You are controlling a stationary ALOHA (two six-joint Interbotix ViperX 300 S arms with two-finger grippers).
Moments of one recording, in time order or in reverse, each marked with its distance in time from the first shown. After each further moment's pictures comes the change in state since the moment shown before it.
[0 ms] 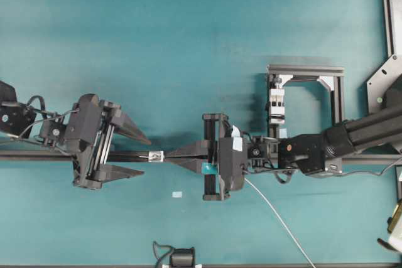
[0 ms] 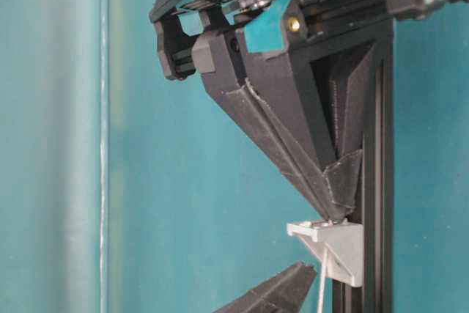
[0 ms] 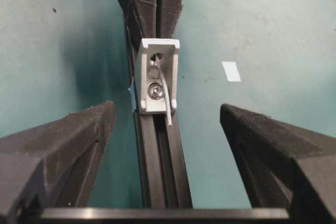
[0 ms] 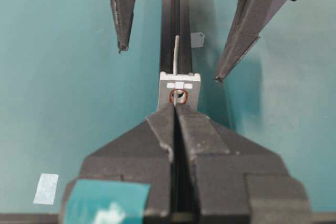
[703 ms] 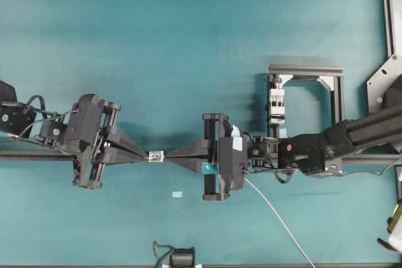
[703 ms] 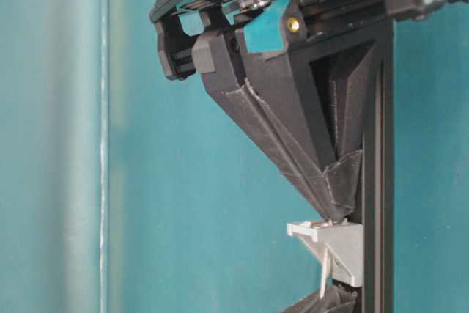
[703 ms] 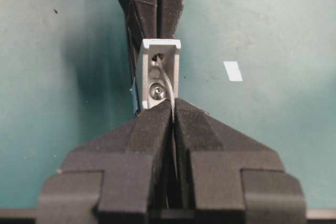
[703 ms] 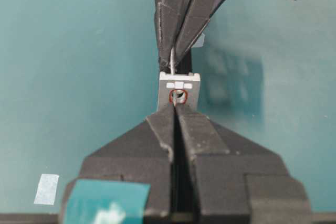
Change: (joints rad) left arm 0.003 0.000 0.000 0.000 -0.002 0.009; right arm -0.002 0.000 0.000 0.000 0.005 0.006
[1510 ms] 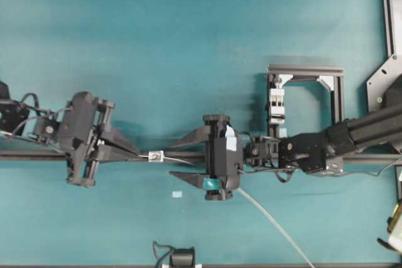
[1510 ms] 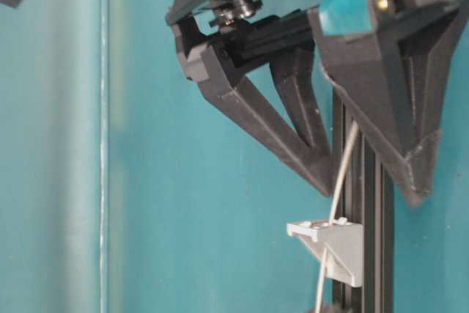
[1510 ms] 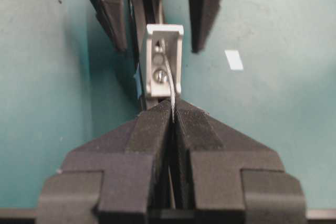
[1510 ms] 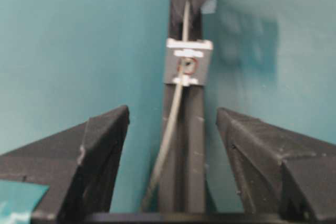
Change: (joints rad) left arm 0.000 -0.043 0.048 0.002 0.011 0.000; right arm -0.003 -0.018 0.009 0.000 0.077 -0.005
